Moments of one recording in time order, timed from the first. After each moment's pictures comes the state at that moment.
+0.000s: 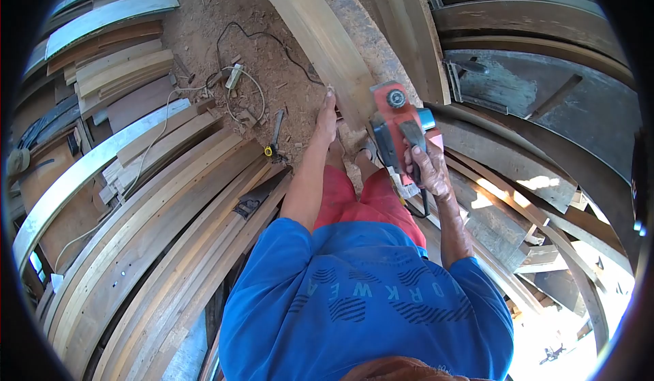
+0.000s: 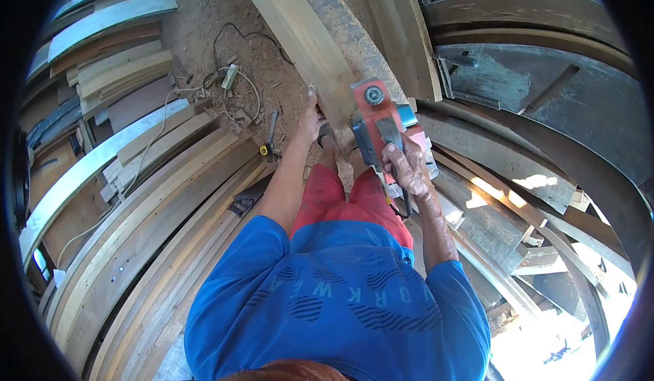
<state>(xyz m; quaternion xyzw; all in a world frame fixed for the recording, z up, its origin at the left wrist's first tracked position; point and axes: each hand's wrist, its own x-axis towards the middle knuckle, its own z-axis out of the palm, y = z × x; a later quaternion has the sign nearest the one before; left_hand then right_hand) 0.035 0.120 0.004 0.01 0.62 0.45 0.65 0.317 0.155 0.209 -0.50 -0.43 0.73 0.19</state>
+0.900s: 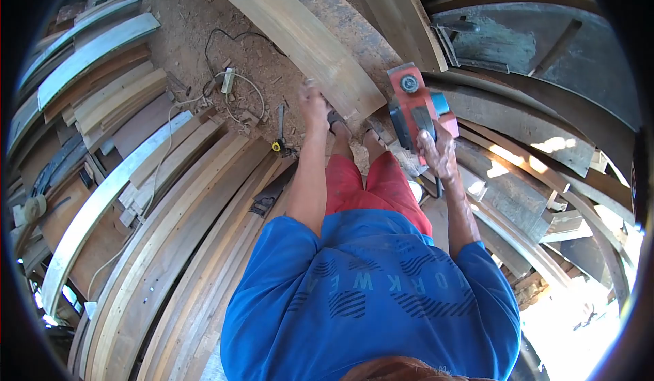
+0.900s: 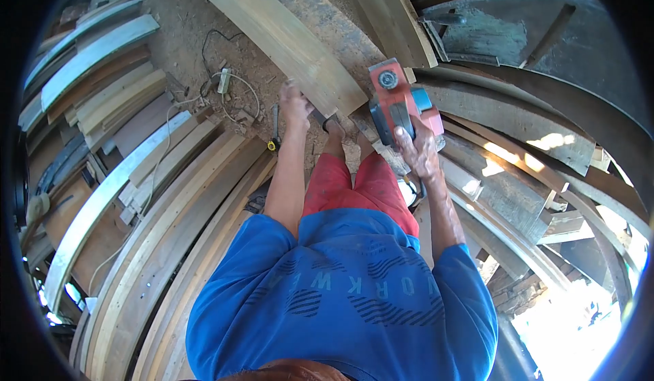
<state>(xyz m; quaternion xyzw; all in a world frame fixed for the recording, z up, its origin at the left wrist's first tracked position) 0.052 0.132 0.059 -0.03 0.72 0.49 0.49 0.369 0.131 0.174 -0.58 -0.53 0.59 0.18</state>
